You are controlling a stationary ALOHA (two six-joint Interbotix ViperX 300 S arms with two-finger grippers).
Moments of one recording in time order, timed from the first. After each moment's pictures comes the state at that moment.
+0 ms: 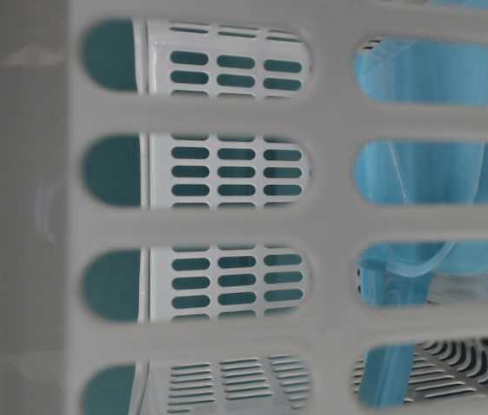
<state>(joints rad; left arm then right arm) 0.00 -0.96 1.17 0.00 -0.29 0.00 0.00 -0.97 1.18 0.00 -0.29 0.00</state>
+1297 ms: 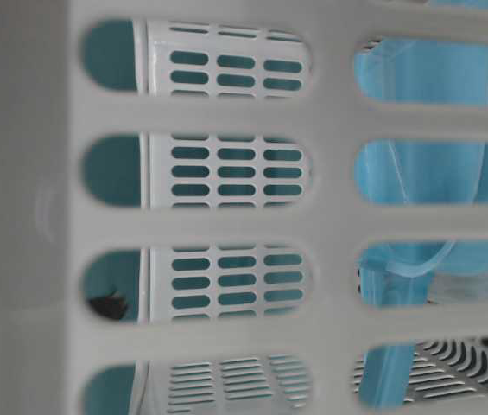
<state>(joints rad) -0.08 -0.21 0.24 0.04 0.87 -0.02 0.00 -1.10 1.17 0.02 0.00 0.05</state>
